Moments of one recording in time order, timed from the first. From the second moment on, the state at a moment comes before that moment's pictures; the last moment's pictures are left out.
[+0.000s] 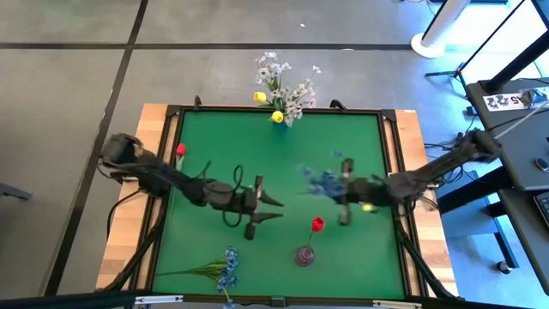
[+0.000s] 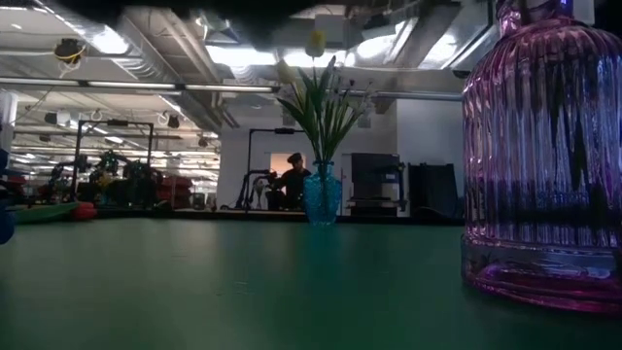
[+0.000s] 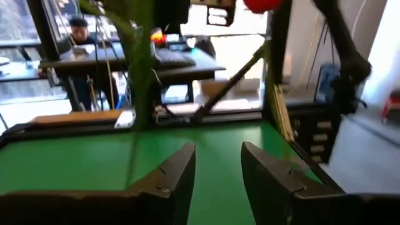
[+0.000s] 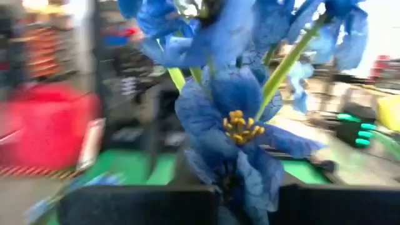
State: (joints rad) left arm -0.31 1.57 0.74 0.75 -0.23 0.01; right arm 0.51 1.01 0.60 0.53 0.53 -0.14
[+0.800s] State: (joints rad) left arm -0.49 1.27 0.74 -0.25 -0.64 -0.57; right arm 0.92 1.09 0.67 0.65 0.61 -0.16
